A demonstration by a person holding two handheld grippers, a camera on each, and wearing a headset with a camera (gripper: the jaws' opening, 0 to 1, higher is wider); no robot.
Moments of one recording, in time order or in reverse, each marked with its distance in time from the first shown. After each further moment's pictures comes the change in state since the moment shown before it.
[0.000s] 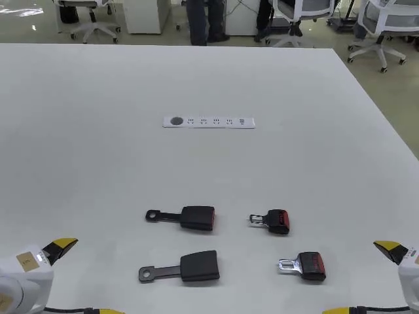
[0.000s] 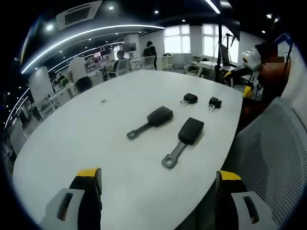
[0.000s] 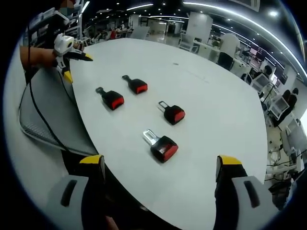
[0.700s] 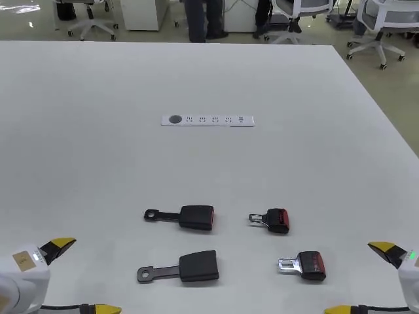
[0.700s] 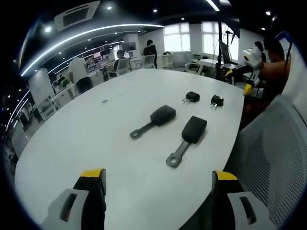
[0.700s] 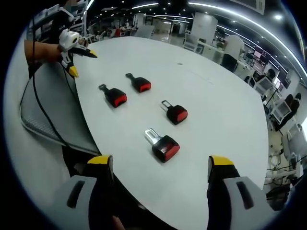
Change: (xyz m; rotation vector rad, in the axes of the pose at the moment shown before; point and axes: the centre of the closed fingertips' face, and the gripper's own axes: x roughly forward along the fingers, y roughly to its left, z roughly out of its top) left arm -0.001 0.004 0.005 0.015 0.010 0.011; right arm 0.001 0.003 0.000 -0.036 0.008 0.028
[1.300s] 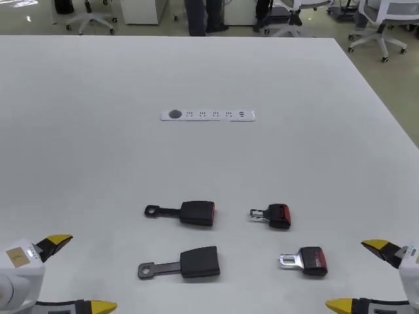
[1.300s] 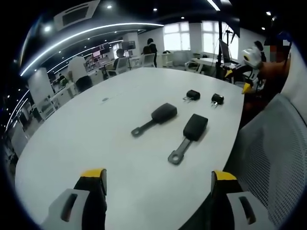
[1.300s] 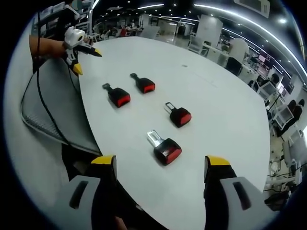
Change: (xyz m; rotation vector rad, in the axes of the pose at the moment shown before) left arm -0.003 0.006 -0.005 0.008 0.013 -0.009; right arm 0.006 0.002 0.001 -0.047 -0.016 0.022
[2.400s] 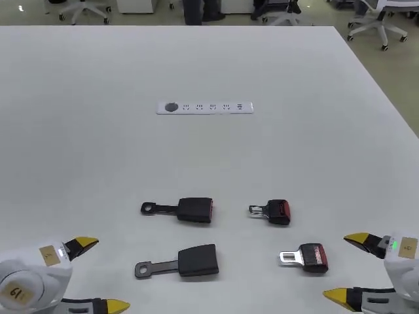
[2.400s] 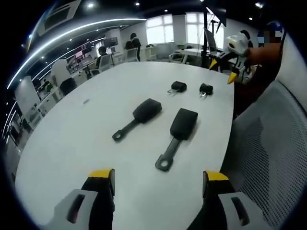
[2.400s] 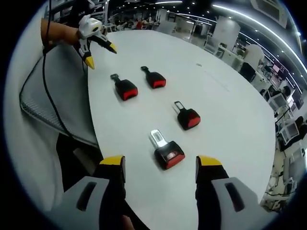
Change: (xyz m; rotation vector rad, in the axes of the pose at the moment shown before) left arm 0.036 -0.024 0.006 0.100 0.073 -0.108; right arm 0.022 0.000 0.001 -0.122 0.043 0.088
